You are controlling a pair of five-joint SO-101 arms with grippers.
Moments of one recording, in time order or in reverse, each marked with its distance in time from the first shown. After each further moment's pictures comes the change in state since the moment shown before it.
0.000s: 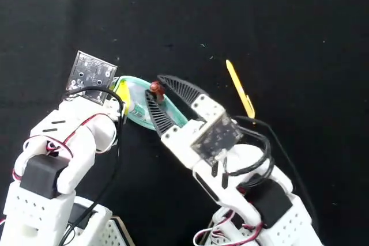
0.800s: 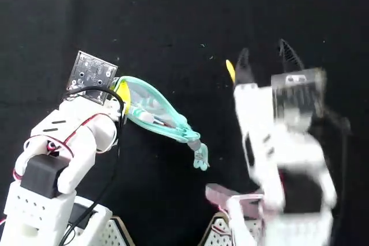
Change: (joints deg) left arm 0.0 0.0 0.1 0.0 0.0; right arm 38.9 9.6 -11.8 8.9 -4.7
